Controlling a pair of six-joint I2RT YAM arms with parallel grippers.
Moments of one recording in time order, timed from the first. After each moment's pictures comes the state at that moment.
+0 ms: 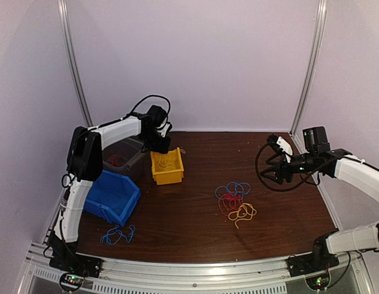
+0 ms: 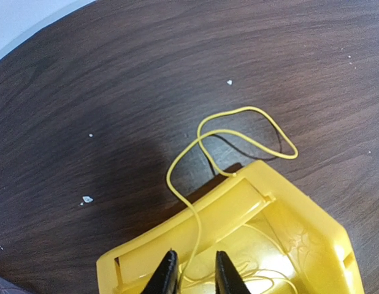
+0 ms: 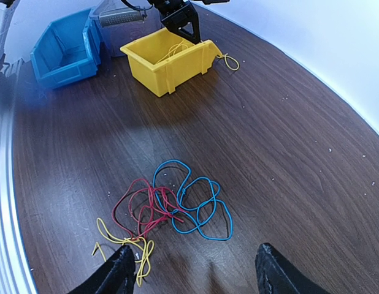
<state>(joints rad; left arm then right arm) -0.49 2.42 2.15 -0.77 0.03 -0.12 0.19 1.15 0.81 -0.39 -0.67 -0.50</state>
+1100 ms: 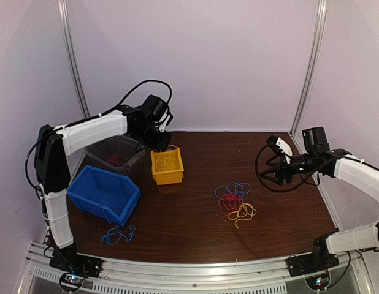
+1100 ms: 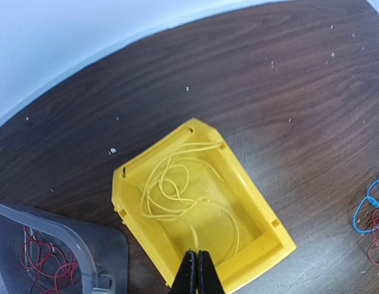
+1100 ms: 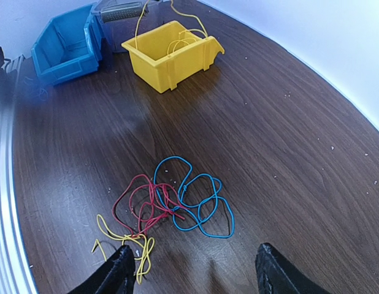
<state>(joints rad) -0.65 1.97 1.81 -0.73 -0.17 -0.17 0.19 1.16 0.81 -0.40 -0.67 -0.52</state>
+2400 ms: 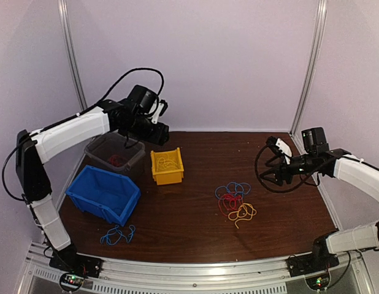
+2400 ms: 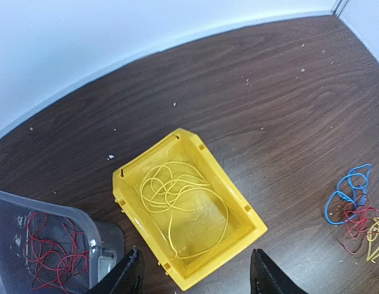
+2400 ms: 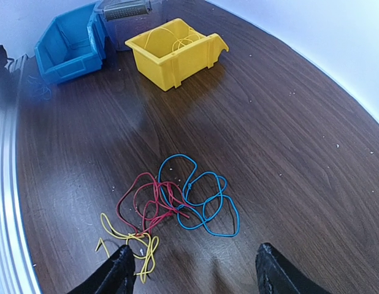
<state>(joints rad) -0.67 1.84 1.71 -0.70 -0.14 -0.17 0.19 1.16 0.81 -0.42 -0.68 -0.52</state>
